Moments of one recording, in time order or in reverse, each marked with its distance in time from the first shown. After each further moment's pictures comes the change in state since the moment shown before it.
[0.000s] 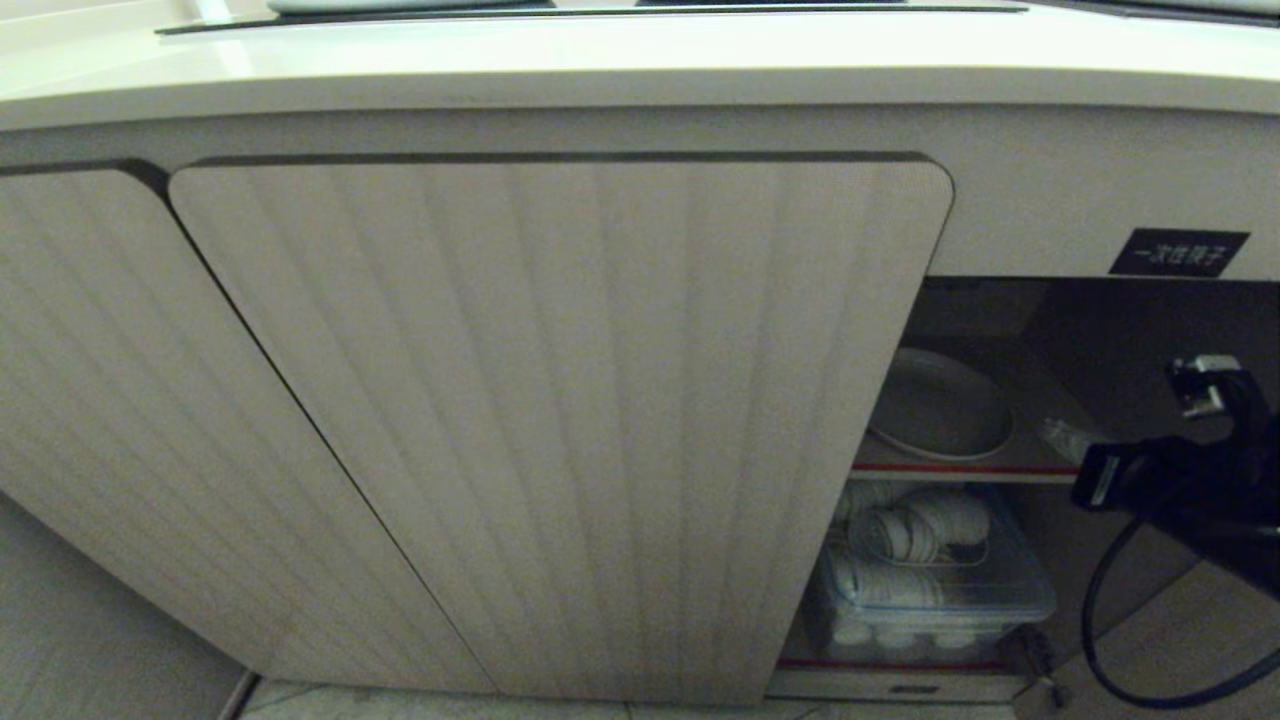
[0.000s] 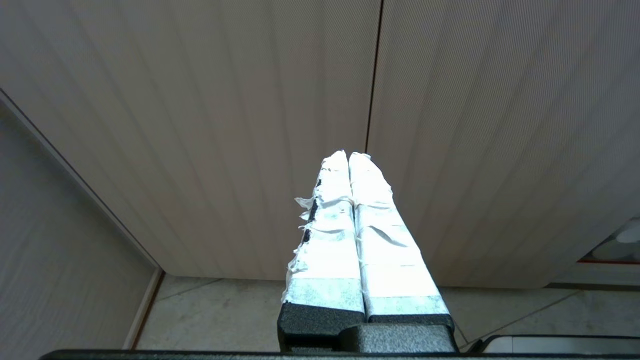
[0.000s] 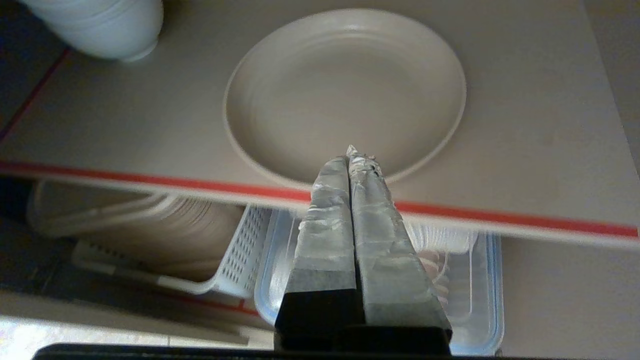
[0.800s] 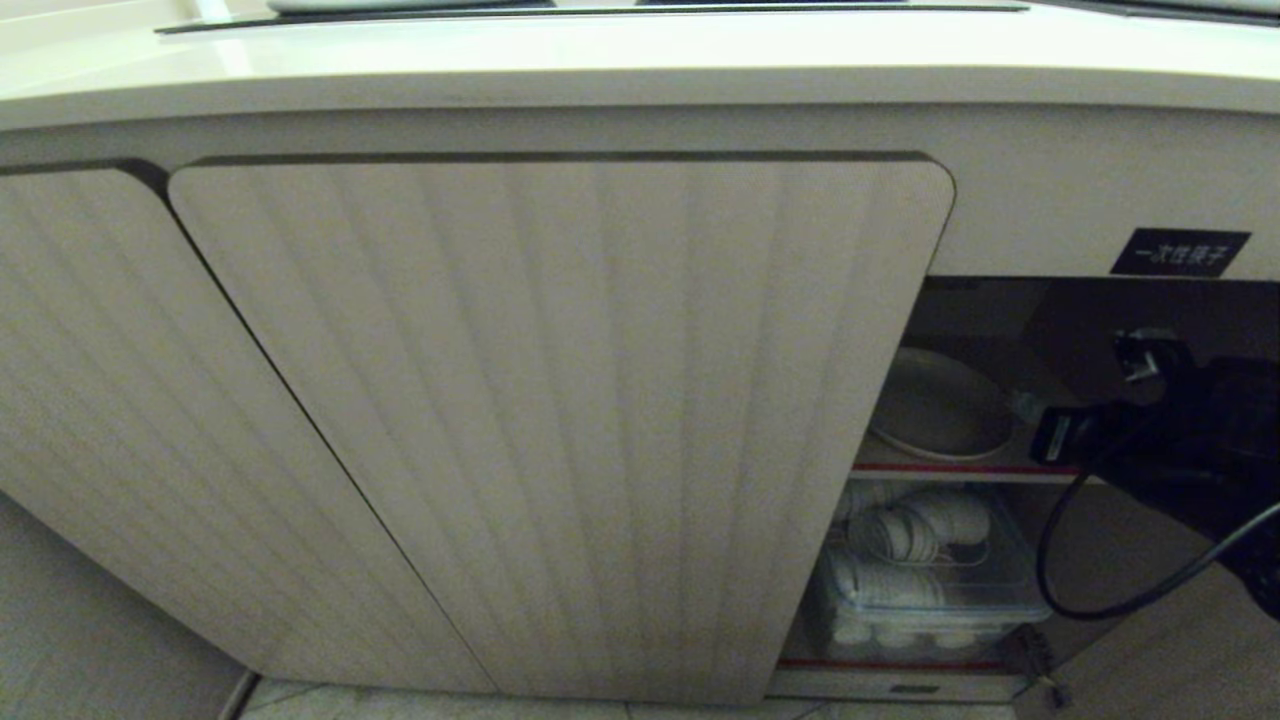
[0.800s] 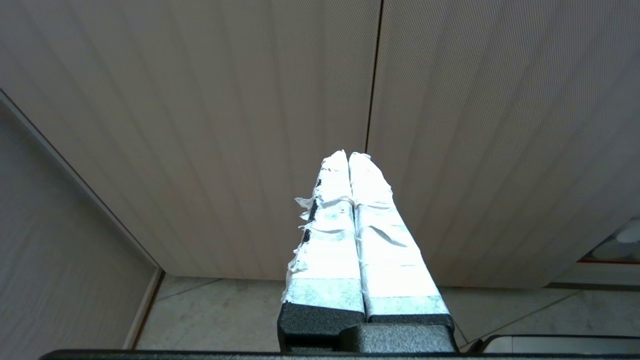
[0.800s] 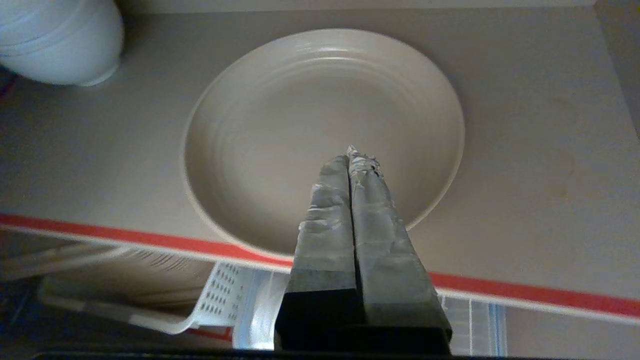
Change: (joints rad) left arm 0.000 0.000 0.000 0.000 0.000 0.000; right arm -0.005 0.165 -0.213 0.049 -0.005 0.002
